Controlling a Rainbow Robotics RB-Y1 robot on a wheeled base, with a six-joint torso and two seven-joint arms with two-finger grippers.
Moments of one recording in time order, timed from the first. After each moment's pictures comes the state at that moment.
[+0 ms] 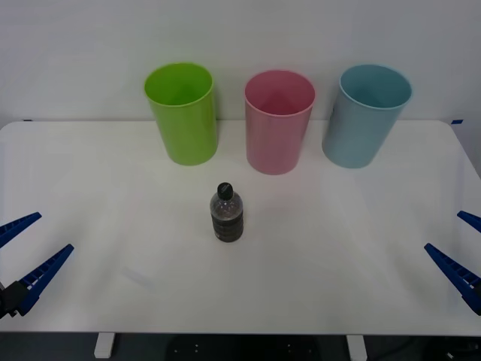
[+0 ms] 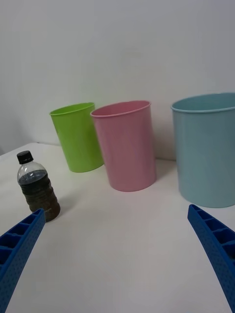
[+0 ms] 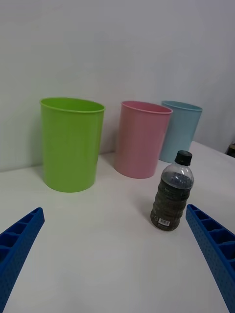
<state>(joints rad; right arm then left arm) 0.35 -0.40 -0.52 -1.66 0.96 -1.22 0.00 0.35 0.40 0.52 -1.66 -0.96 -1.22 0.00</state>
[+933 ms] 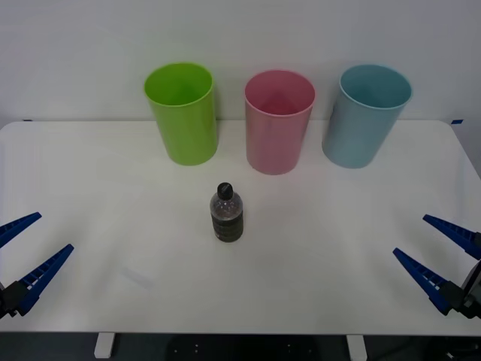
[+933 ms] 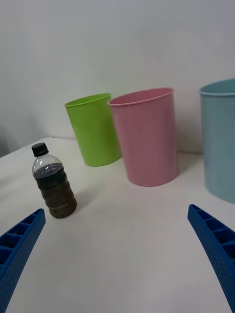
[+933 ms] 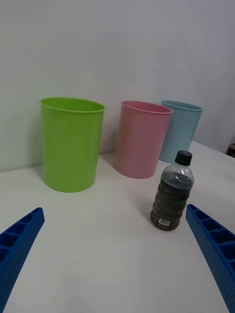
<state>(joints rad) 0.34 -0.41 -0.38 -1.66 0.97 -1.17 0.03 0.35 0.40 0.52 -1.66 -0.96 -1.22 0.00</state>
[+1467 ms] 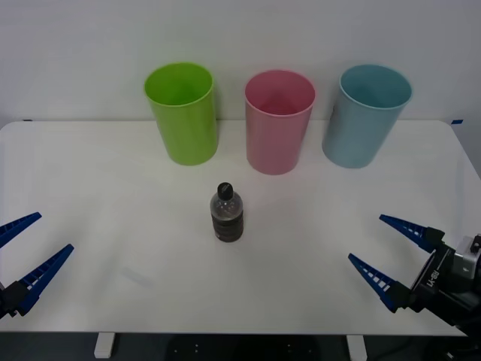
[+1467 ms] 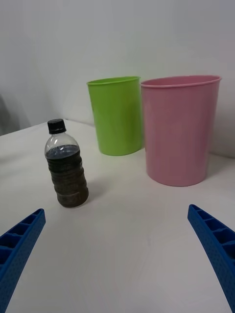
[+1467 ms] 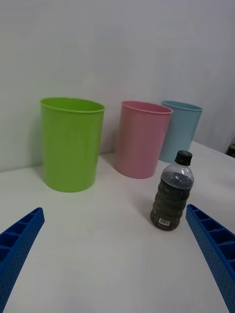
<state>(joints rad) 0.27 -0.41 -0.20 -1.63 1.01 -1.07 0.22 0.35 0.40 0.52 -1.66 -0.96 -1.22 0.00</state>
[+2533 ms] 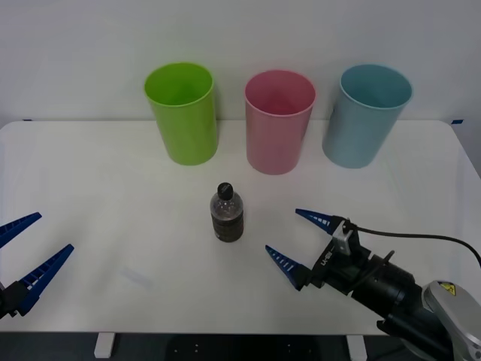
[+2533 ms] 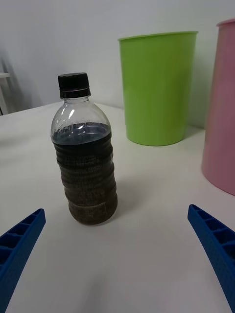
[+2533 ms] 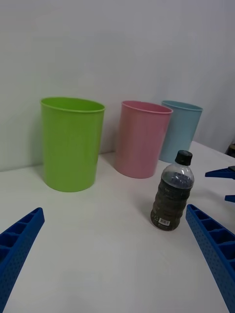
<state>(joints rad) 0.01 -0.30 0.14 -1.40 1.09 -0.82 0.37 0.35 0.40 0.52 -1.66 -0.96 -1.22 0.00</state>
